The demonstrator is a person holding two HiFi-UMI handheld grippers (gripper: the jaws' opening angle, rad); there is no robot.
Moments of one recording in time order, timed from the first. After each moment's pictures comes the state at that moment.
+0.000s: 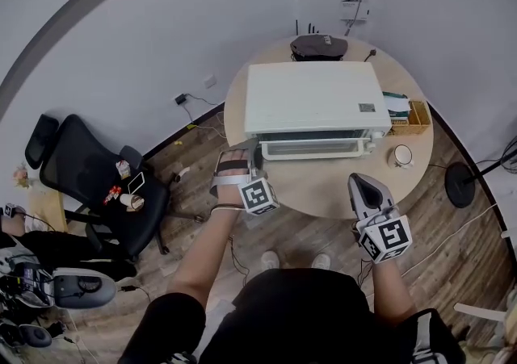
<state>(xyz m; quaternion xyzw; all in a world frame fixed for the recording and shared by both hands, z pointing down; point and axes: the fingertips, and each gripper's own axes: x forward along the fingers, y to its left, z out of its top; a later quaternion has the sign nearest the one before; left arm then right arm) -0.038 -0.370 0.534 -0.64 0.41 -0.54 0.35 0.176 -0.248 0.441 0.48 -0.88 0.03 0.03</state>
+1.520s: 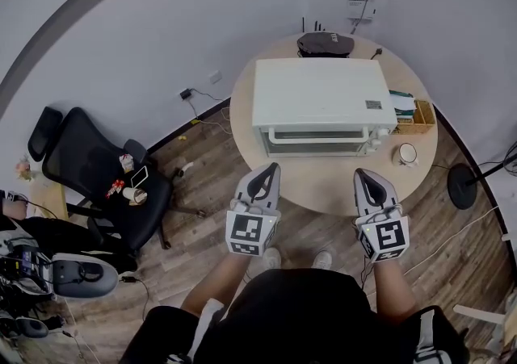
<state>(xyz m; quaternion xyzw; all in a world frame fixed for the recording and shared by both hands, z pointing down) -0.011 -0.263 0.434 -0.86 0.51 -0.06 0.00 0.169 -0.247 0.431 0.51 -0.86 -0.02 0.07</state>
